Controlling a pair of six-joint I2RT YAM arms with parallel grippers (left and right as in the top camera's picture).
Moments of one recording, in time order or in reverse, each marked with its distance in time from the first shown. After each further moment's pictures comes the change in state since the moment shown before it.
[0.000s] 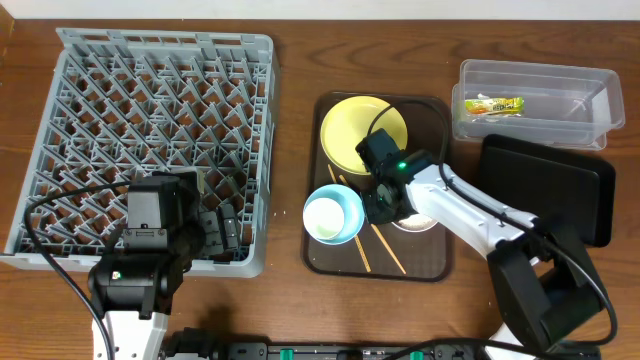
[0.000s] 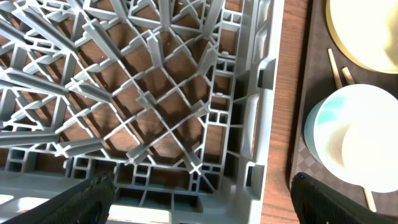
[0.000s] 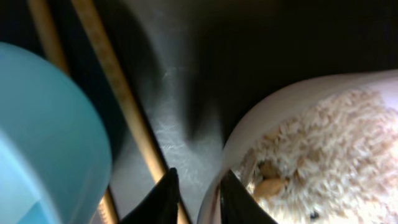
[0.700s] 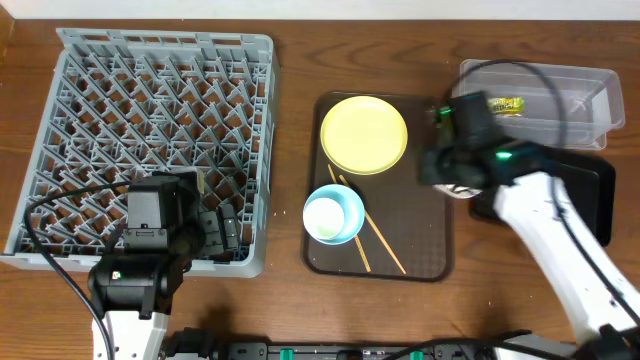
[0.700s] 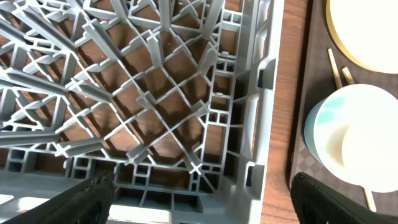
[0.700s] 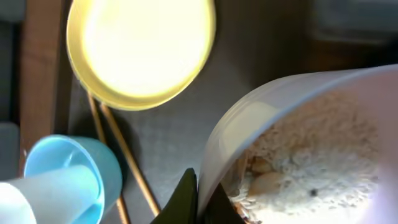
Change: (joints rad) left arm 0.000 0.000 0.000 0.000 0.000 0.000; right arm -0.314 -0.354 0.050 -0.051 -0.064 -0.055
